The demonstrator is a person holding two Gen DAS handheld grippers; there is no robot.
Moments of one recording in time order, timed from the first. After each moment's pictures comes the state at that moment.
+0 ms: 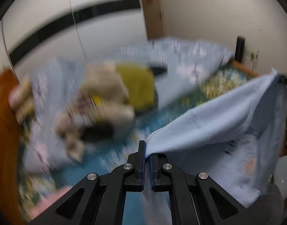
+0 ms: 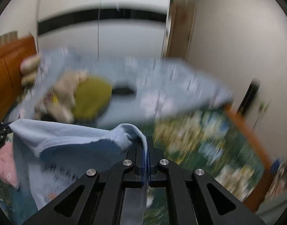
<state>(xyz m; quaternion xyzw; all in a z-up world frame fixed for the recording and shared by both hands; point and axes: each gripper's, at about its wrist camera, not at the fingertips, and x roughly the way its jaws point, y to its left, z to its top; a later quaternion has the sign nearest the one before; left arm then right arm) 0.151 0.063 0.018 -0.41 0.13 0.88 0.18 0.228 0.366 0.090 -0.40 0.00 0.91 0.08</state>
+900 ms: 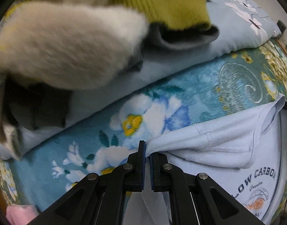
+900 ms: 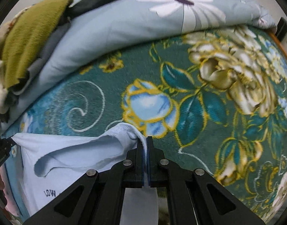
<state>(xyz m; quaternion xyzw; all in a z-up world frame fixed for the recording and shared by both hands) -0.040 0.095 -0.182 -0.59 0.10 0.79 0.12 0.021 0.425 -0.164 -0.59 0.11 0.79 0.07</state>
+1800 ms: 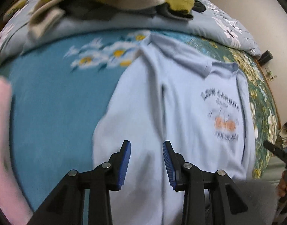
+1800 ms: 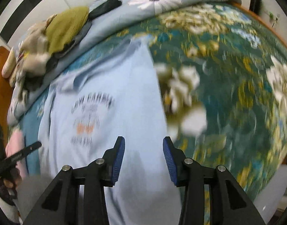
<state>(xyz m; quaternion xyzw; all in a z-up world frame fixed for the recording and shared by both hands) 0.185 0.008 -0.159 -0.59 -0.07 0.79 0.14 0.274 0.358 -0.113 -0.55 0.18 0.81 0.08</state>
